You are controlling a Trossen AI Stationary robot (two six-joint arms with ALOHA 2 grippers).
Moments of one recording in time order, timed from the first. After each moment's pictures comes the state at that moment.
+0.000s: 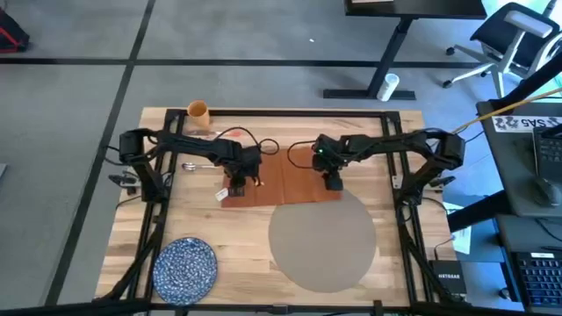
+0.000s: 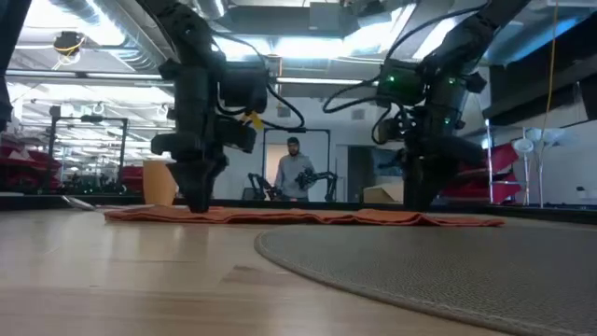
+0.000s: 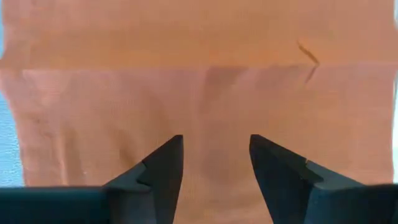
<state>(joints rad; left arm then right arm) 0.25 1.73 0.99 -0.67 -0.01 0.24 -0.36 1.63 0.84 -0.48 -0.09 -0.40</state>
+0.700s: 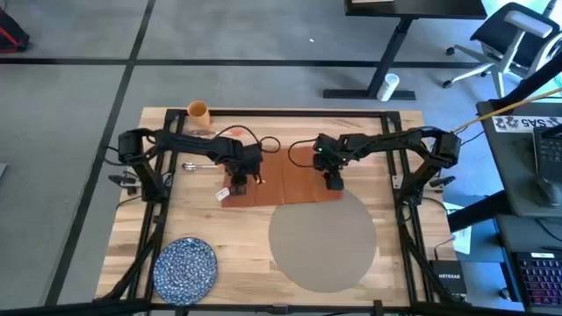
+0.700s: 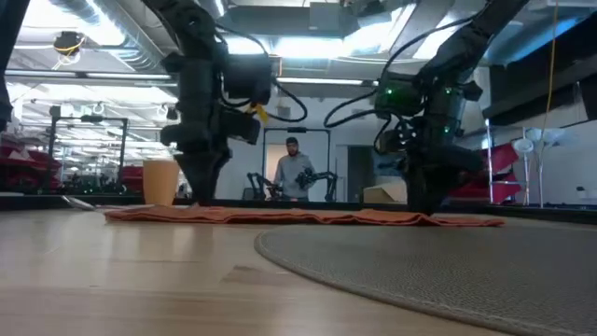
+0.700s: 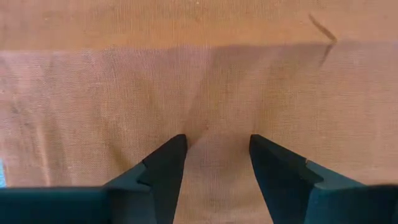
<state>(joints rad) 0.25 1.72 1.04 -0.70 -0.01 0.21 -0.37 1.66 0.84 -0.49 -0.12 -0.42</state>
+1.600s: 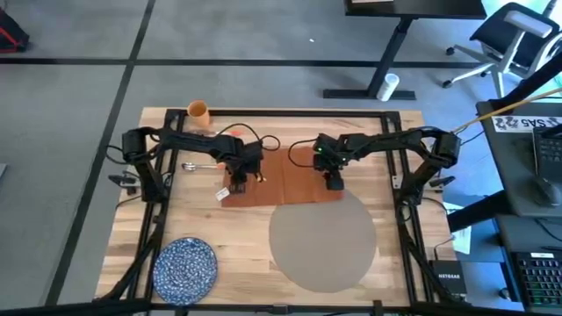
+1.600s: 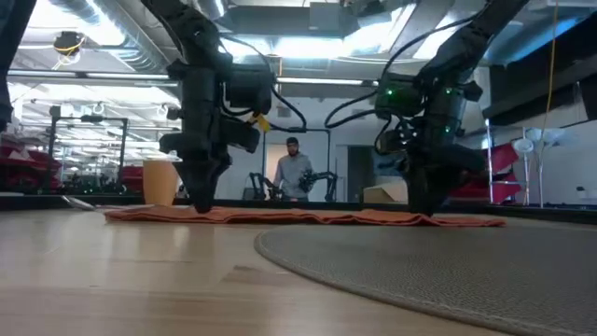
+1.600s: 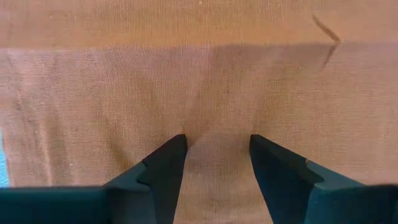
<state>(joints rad) 0.28 1.76 1.04 -0.71 -0.01 0.25 -0.37 1.66 0.84 -0.50 -0.14 -0.42</state>
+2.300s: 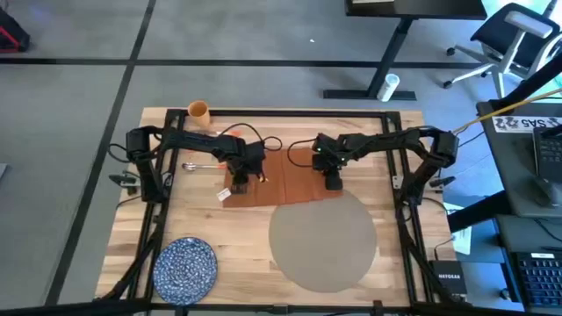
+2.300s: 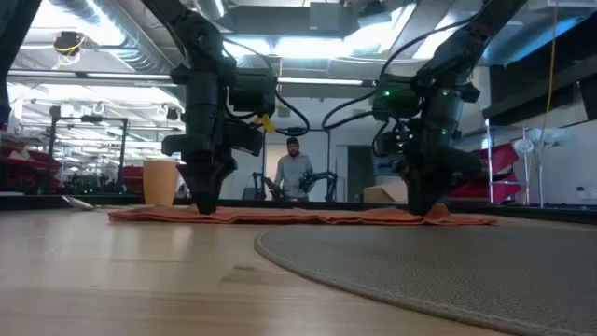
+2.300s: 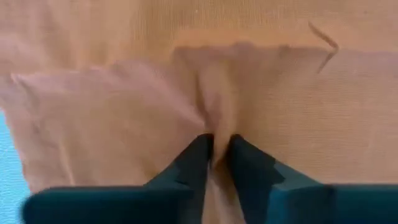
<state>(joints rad) 0.27 1.85 1.04 -0.69 0.03 0.29 -0.38 1.70 0.84 -0.48 -0.10 -0.42</state>
